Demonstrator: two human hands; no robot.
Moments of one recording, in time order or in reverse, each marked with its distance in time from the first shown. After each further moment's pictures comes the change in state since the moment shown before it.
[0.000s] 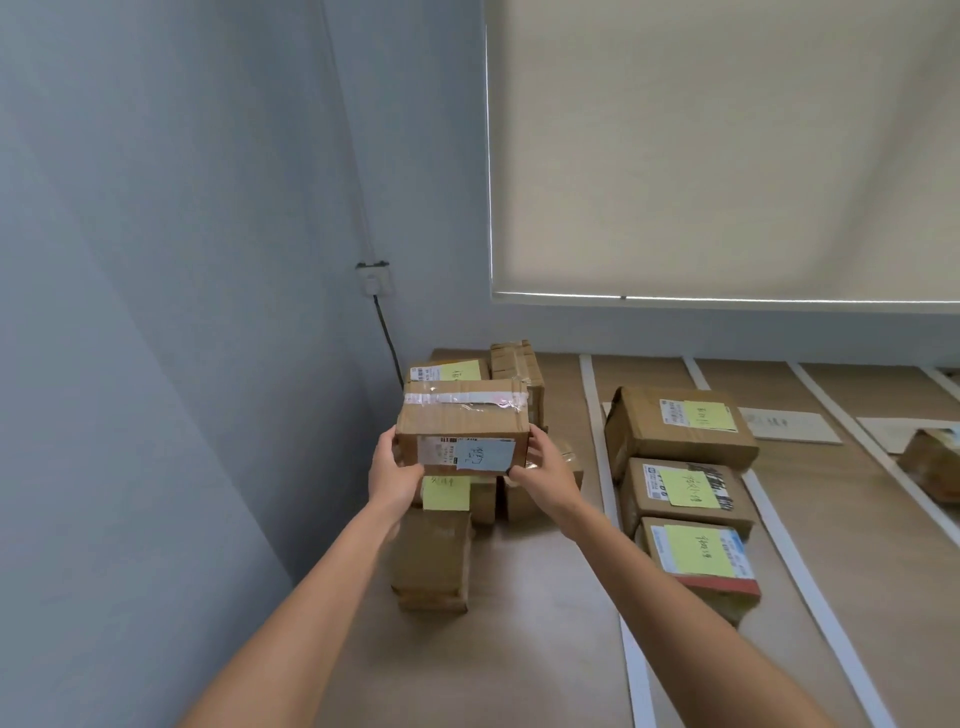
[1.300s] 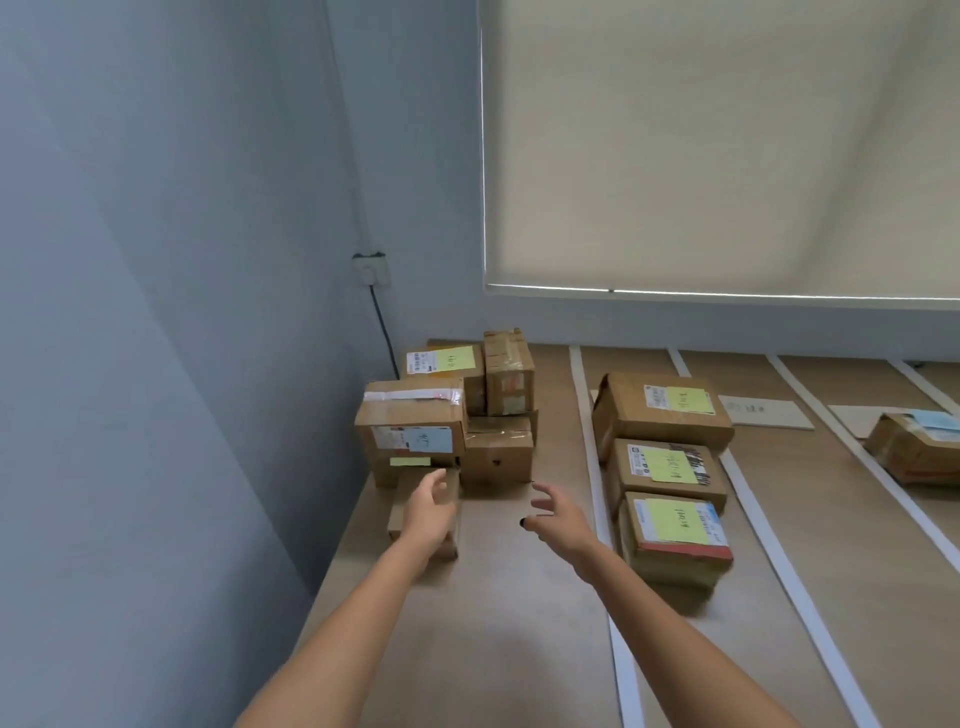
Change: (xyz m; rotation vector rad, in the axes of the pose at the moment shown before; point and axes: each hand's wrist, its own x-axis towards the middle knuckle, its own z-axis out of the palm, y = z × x) left_hand -0.071 -0.041 0.028 0.170 -0.194 -0.102; right_hand -0.073 0.051 -0.011 -0.089 -0.076 0.308
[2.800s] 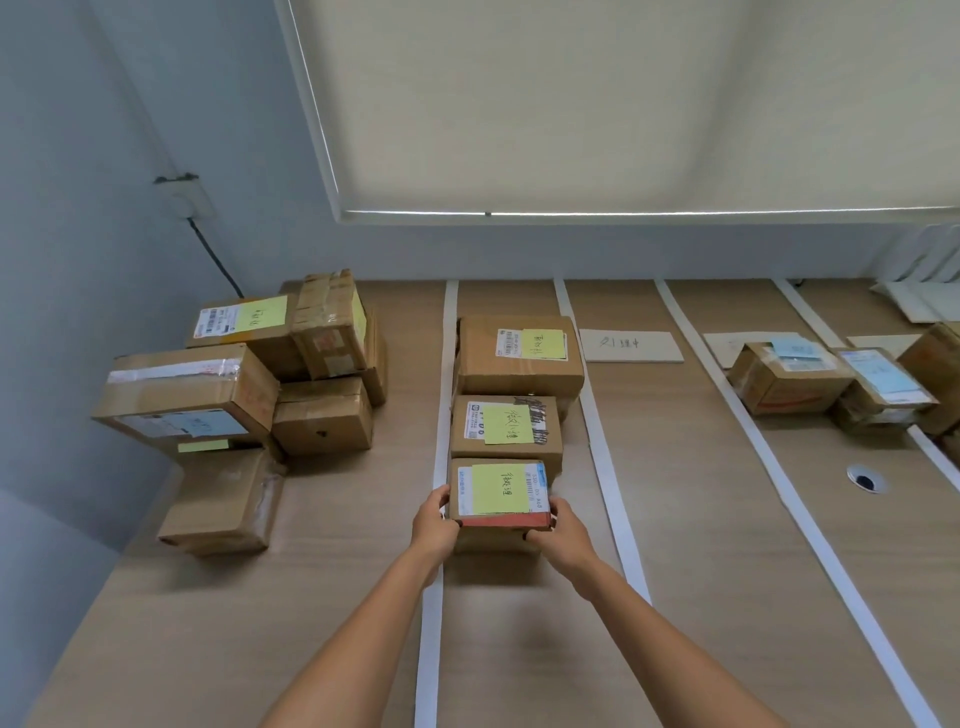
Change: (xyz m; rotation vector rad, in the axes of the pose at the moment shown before) left_hand 0.012 0.018 0.302 -0.033 -0.197 -0.175; right_hand 0.022 0.166 -0.222 0.052 0.145 0.195
